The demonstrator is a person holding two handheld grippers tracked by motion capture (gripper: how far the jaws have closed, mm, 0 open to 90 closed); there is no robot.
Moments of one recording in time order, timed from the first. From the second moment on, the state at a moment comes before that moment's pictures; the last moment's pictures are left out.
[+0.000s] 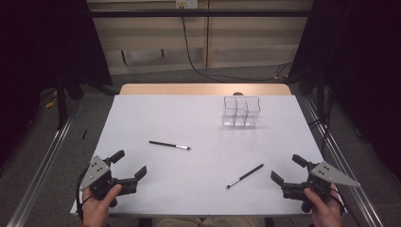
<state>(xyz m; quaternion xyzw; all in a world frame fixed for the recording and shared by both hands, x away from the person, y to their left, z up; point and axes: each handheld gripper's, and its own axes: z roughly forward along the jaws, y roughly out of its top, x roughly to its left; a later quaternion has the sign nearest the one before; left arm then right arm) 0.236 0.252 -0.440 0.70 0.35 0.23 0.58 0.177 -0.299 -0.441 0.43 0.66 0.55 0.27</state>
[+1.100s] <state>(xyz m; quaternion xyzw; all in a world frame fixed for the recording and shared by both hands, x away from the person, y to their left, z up) 0.257 0.232 -0.420 0.73 0.33 0.23 0.55 0.177 -0.296 -0.442 0.42 0.66 0.56 0.26</state>
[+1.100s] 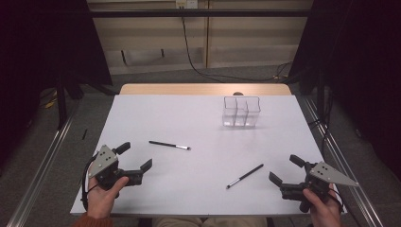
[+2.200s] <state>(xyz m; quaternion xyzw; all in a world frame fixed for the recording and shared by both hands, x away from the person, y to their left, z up) 0.324 0.188 -0.402 0.76 0.29 0.18 0.55 0.176 -0.295 -0.442 0.42 0.67 0.56 0.26</state>
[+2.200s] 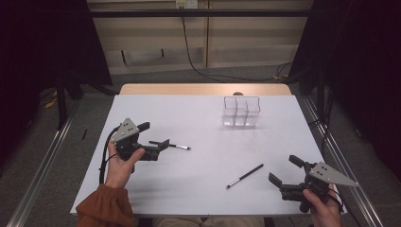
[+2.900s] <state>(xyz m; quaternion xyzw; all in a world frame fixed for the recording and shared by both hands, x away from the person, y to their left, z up) 0.361 0.151 -0.374 0.80 0.25 0.17 0.52 0.176 -0.296 -0.443 0.42 0.67 0.56 0.26</state>
